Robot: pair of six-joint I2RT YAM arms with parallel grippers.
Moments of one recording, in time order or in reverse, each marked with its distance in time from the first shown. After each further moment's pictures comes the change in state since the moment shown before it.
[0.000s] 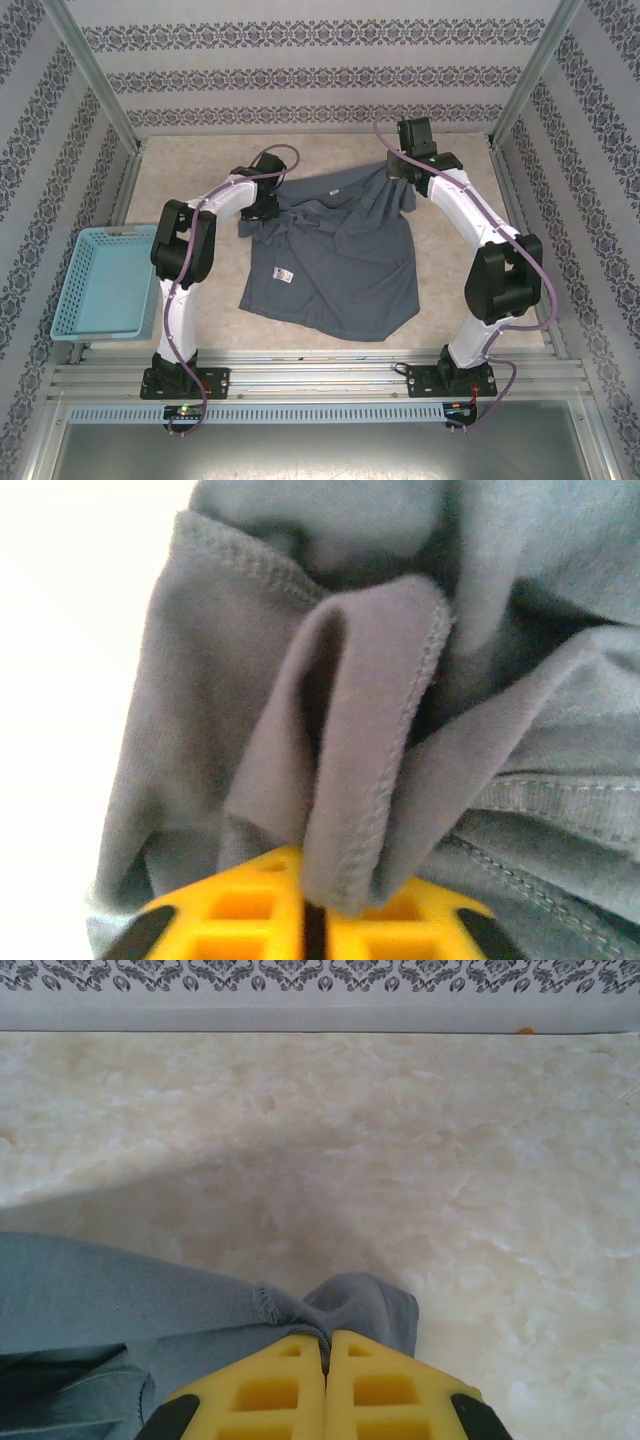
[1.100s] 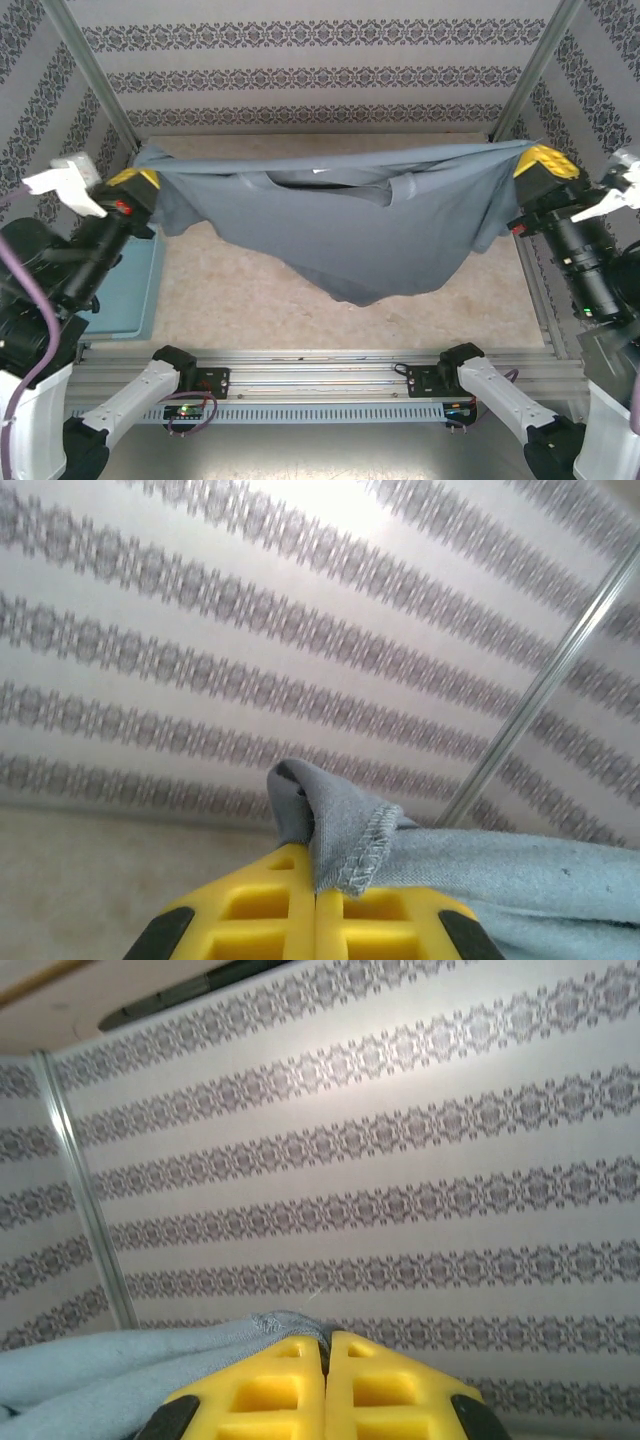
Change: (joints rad) left arm 0.002 -1.344 -0.016 0.037 0.162 0.019; right arm 0.060 -0.922 0.264 -0.175 -0.211 0.023
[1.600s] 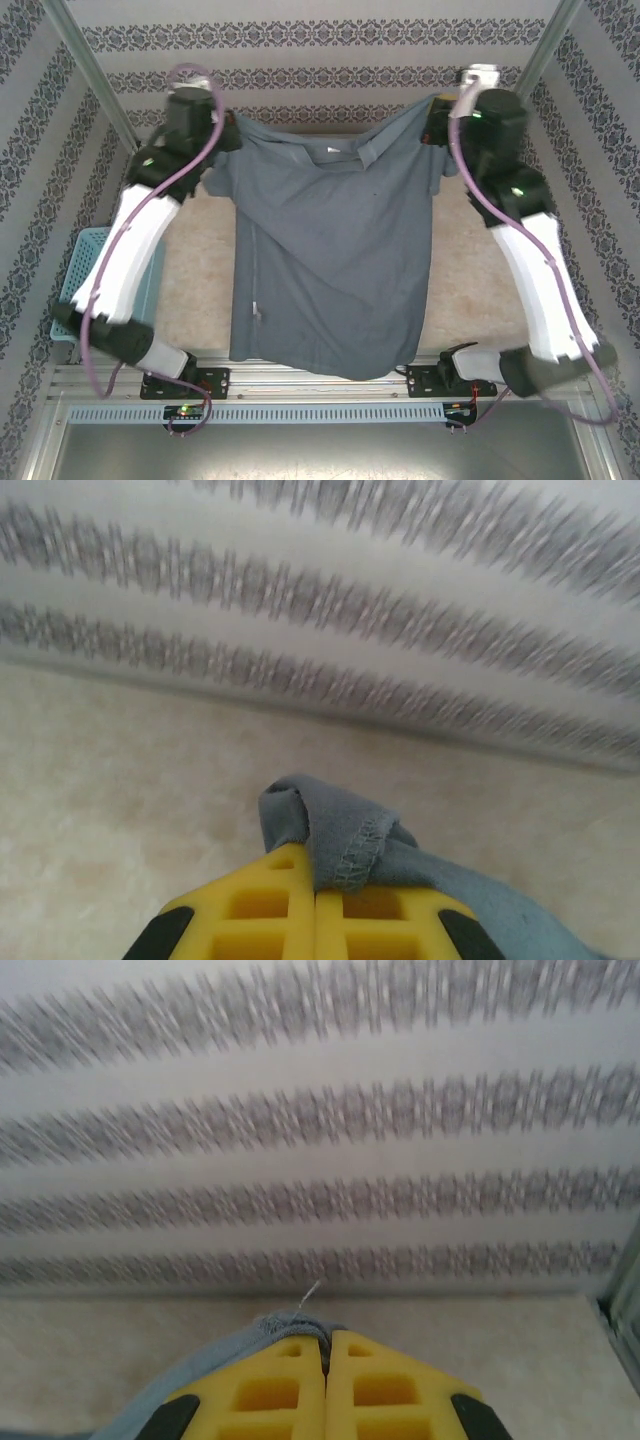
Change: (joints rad) left arm 0.002 0.769 0.211 -0.029 -0.209 -0.001; right arm -0.021 0.541 -0.081 0.129 0.169 -0.034
